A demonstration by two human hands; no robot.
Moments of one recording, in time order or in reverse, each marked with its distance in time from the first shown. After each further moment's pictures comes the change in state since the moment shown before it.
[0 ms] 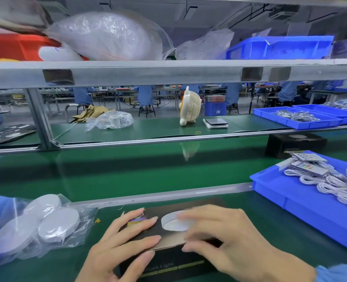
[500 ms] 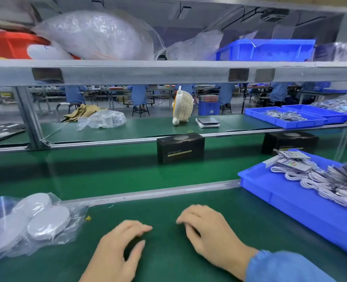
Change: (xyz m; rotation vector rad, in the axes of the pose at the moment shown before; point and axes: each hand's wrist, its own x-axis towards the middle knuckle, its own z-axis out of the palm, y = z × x) left_hand -0.010 -0.022 0.030 0.042 -0.104 -0.173; right_hand -0.028 0.040 0.050 -0.146 -0.115 0.274
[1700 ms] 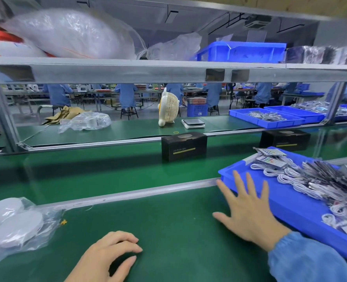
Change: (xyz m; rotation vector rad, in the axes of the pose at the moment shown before) left_hand 0.001 0.013 0.012 0.000 -0.075 0.157; right_hand -0.035 0.062 -0.076 -0.655 -0.392 0.697
